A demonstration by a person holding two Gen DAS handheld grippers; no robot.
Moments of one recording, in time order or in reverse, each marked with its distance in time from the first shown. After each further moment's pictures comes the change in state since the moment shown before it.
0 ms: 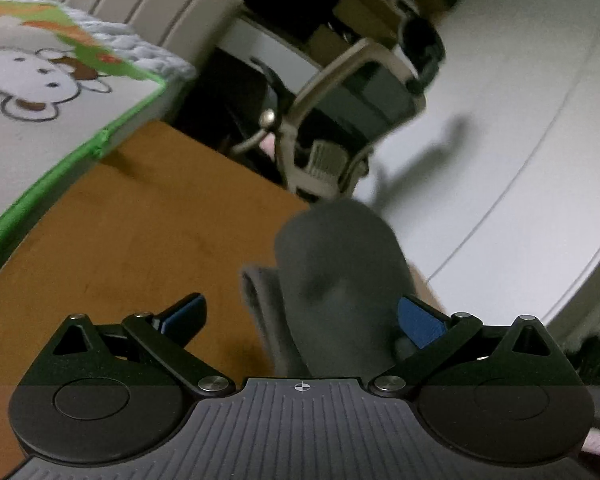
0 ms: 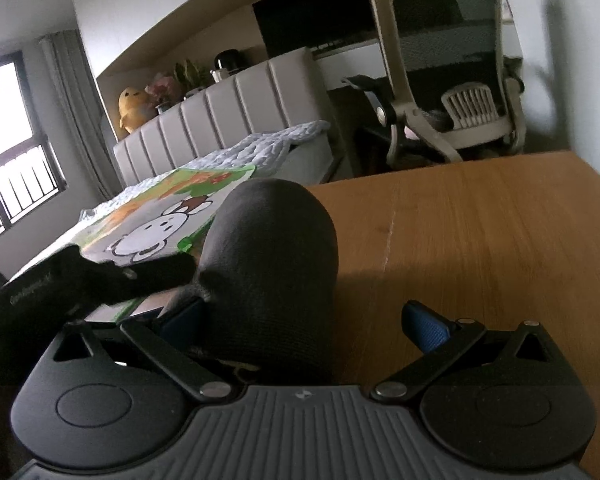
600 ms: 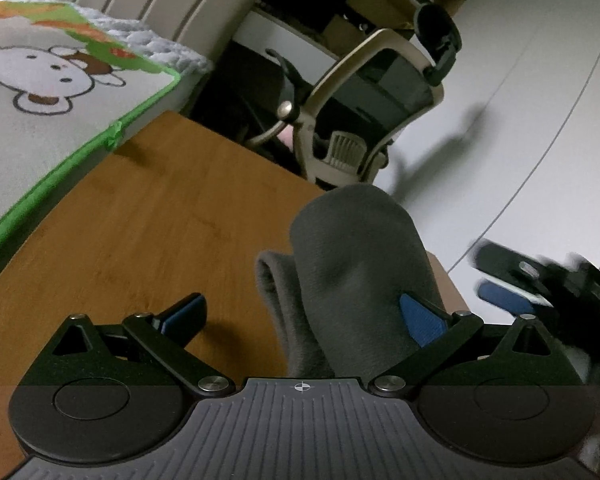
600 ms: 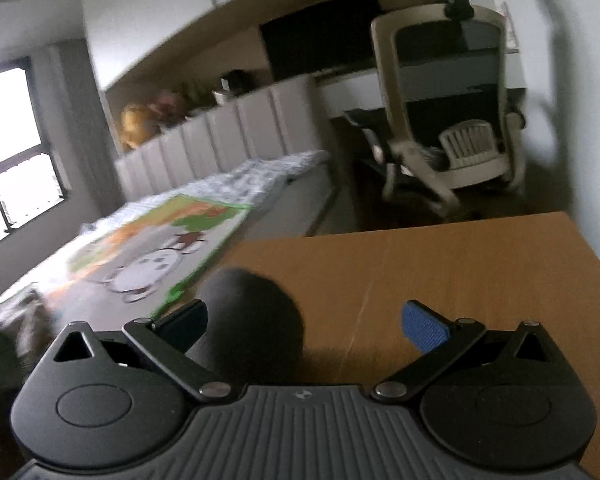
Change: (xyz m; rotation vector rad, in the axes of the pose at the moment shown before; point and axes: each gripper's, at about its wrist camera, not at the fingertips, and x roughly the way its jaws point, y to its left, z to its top) left arm 0.002 -0.001 -0.003 0.001 0.015 0.045; right arm 0.004 -0.021 0.062 -0.037 -0.020 -0.005
